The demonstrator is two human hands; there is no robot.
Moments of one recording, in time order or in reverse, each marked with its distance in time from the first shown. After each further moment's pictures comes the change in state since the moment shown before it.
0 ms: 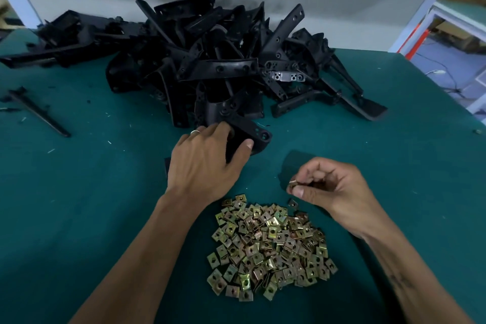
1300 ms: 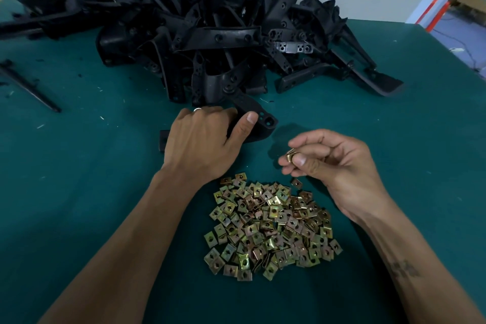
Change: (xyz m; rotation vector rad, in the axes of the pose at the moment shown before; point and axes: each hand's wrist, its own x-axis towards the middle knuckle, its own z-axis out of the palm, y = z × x) left_hand -0.001 0.002 0.003 0.019 0.008 0.059; right_hand 0.005 0.002 0.019 0.336 0.057 -0.028
